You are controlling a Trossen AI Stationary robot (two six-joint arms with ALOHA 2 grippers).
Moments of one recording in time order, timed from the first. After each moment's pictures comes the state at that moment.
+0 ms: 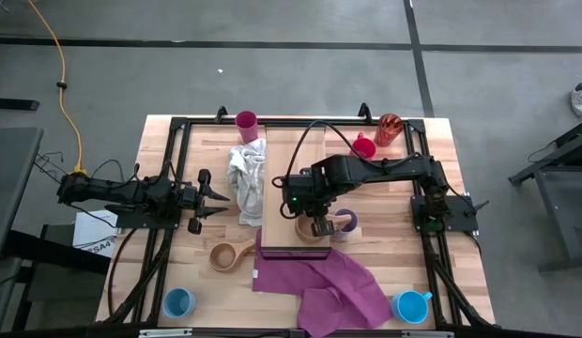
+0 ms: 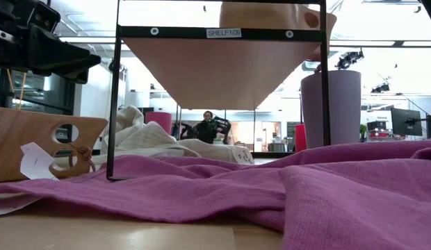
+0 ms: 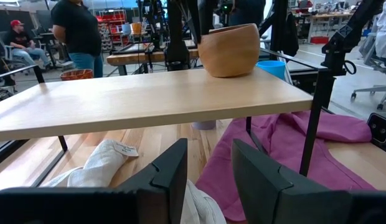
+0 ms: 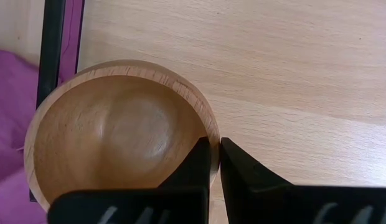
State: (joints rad) left arm -0.01 0.10 0.01 0.02 -0.04 0.07; right arm 0.13 2.02 2.15 -1.45 -0.01 -0.09
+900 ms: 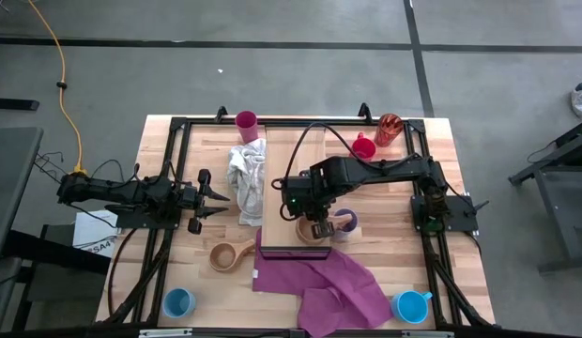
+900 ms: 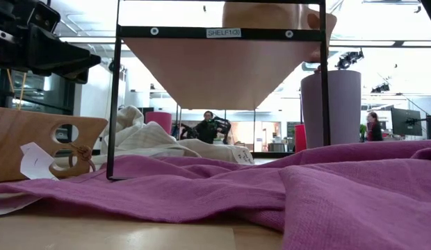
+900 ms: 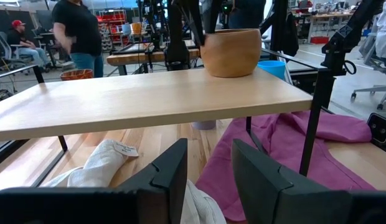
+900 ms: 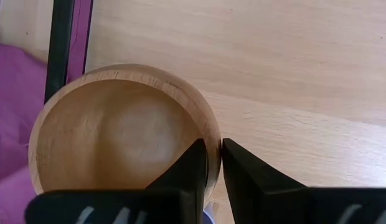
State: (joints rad) left arm -0.01 0.10 0.01 0.02 -0.04 0.07; right arm 0.13 2.02 2.14 -1.44 -0.03 -0.10
